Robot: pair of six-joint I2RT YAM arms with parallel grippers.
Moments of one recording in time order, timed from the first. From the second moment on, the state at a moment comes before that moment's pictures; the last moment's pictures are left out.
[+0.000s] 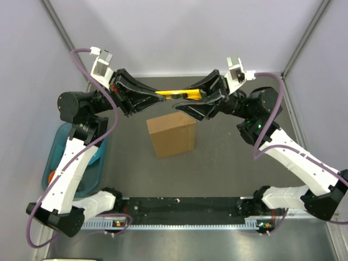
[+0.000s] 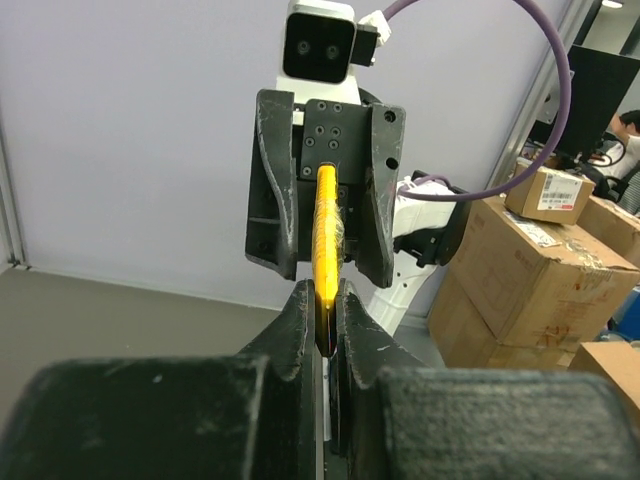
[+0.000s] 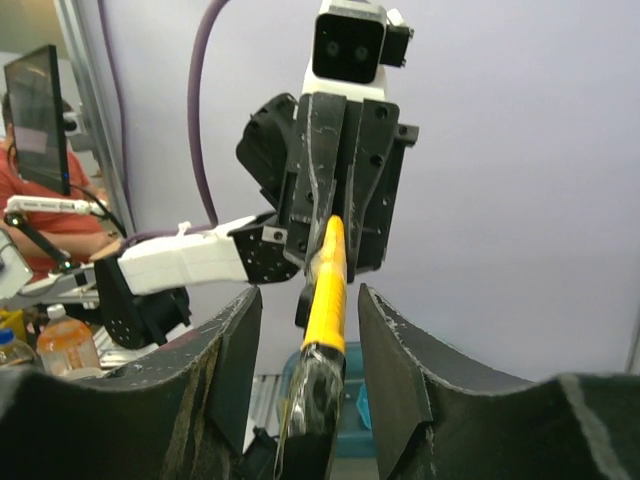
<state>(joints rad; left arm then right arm) -0.36 1.10 1.37 0.51 1.06 -0.92 0.80 1.20 1.32 0.53 -0.68 0.50</state>
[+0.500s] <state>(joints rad) -0.37 1.09 1.34 0.51 1.04 -0.91 0.80 1.25 1.34 0.59 -0.70 0.55</state>
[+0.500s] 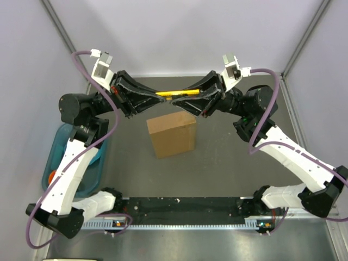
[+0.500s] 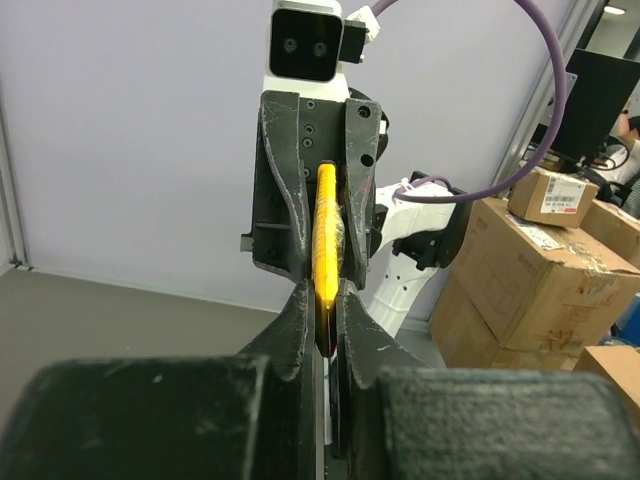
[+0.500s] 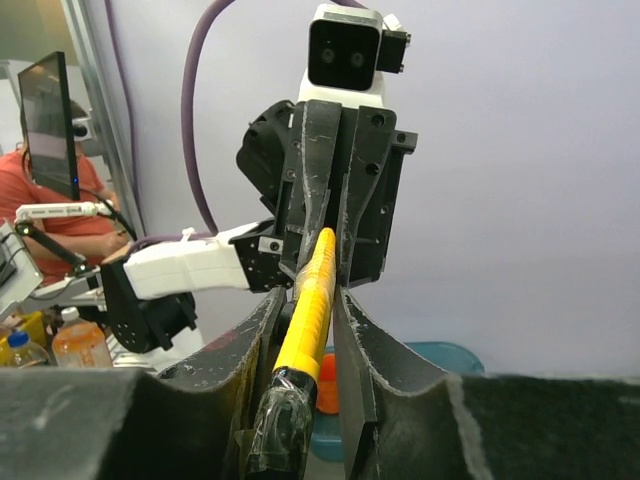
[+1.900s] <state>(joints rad) -0.36 1.03 1.31 0.35 1.00 -0.70 0.79 1.28 1.33 0.63 -0.67 0.59</state>
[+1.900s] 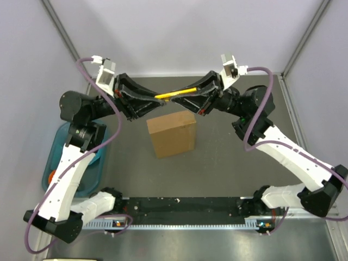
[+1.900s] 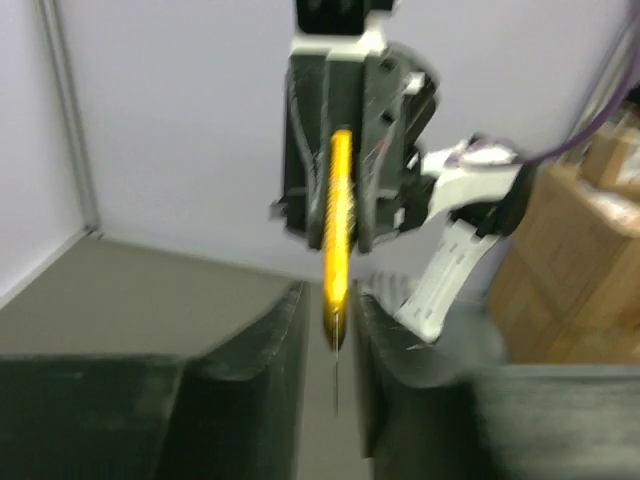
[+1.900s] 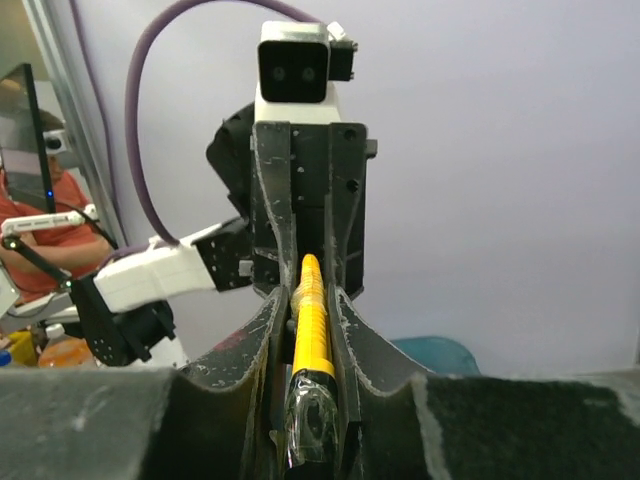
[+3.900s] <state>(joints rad) -0.47 1.51 1.58 -1.06 0.66 0.71 0.79 0.72 1.10 -0.23 -0.18 0.13</state>
